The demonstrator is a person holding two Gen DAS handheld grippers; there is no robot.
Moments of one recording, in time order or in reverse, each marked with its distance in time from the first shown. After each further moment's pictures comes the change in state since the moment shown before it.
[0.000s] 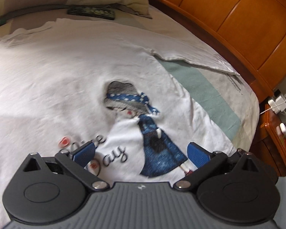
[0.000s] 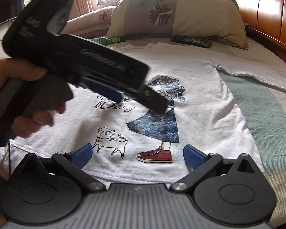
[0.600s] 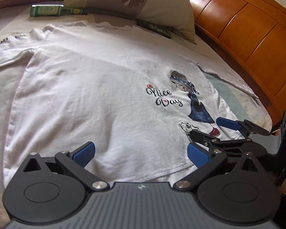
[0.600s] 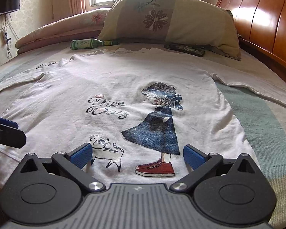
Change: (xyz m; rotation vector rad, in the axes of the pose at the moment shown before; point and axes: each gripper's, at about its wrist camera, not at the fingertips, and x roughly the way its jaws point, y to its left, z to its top) left arm -0.102 0.049 -0.097 -0.180 -0.168 0.154; right arm 0.015 0.011 0.007 0.005 -0.059 -0.099
